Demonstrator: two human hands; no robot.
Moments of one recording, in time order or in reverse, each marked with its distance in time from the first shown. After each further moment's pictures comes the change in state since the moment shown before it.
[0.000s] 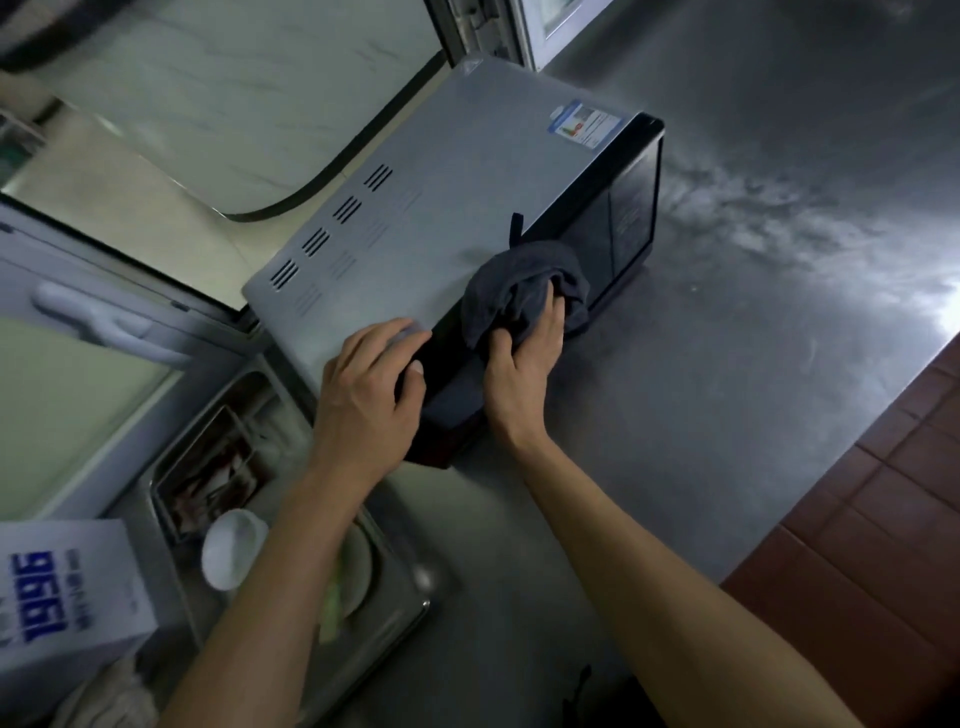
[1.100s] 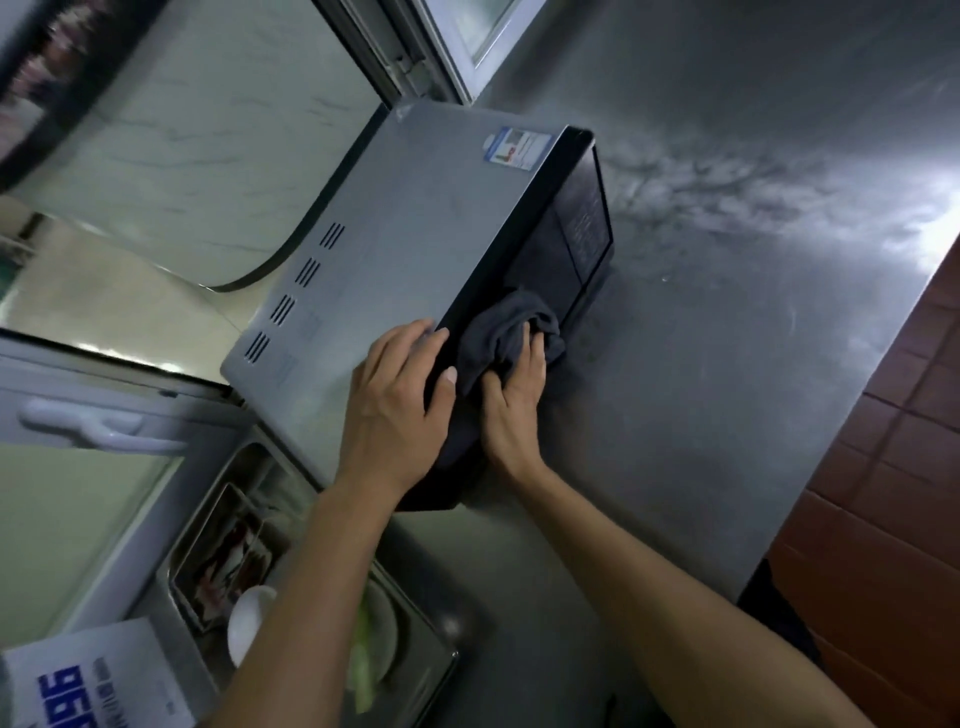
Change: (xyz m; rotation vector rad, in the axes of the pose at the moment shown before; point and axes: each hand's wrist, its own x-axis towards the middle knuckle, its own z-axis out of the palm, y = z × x) left_hand 0.045 0.033 0.012 0.097 -0.099 0.134; right_hand 0.013 0.035 -0.001 0.025 0.025 0.009
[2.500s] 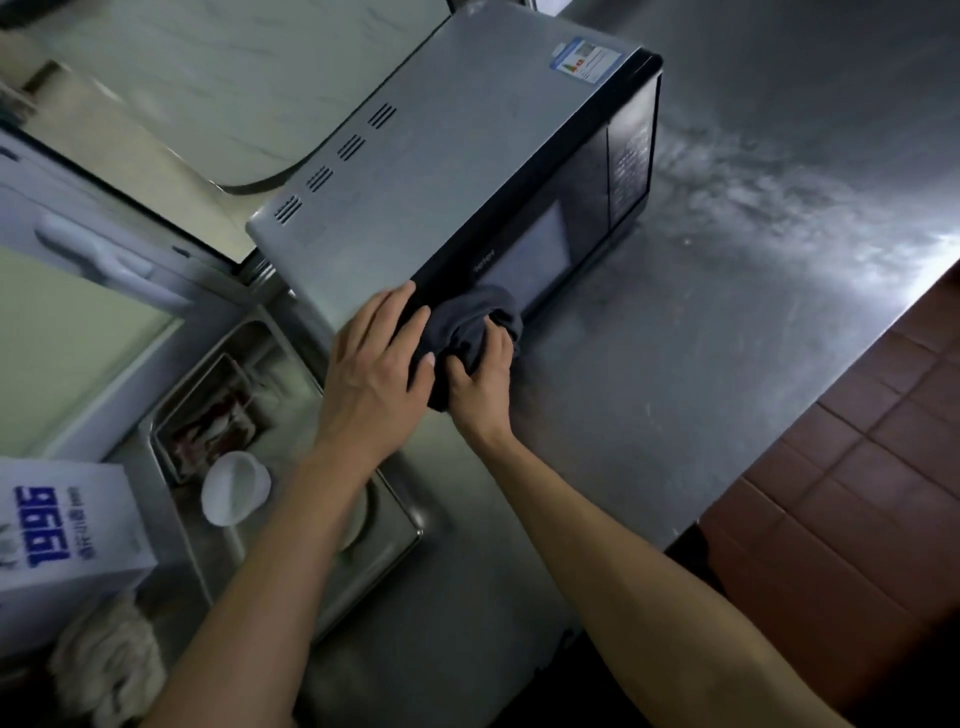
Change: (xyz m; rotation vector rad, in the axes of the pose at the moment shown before) left_hand -0.105 -0.011 0.010 0.142 0.057 -0.061; right_hand -0.081 0.031 0.012 -0.099 -0.231 0.059
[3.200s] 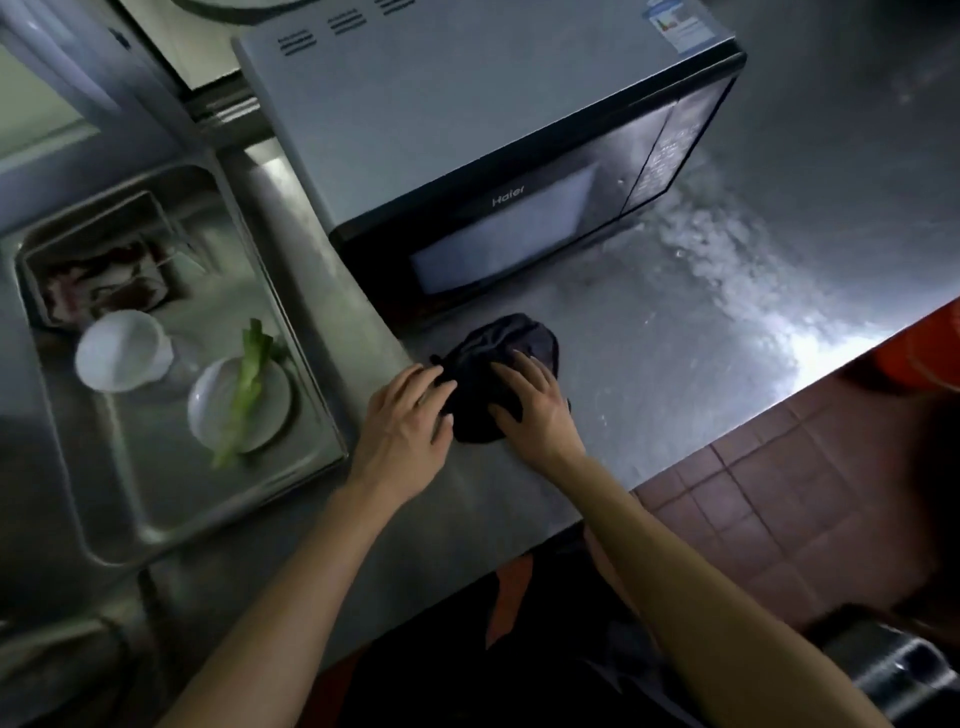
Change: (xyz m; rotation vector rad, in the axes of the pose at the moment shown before) left_hand -0.110 0.067 0.118 -0.377 -0.139 -0.266; right_hand -0.022 0.080 -0.138 -0.976 -0.417 -0.313
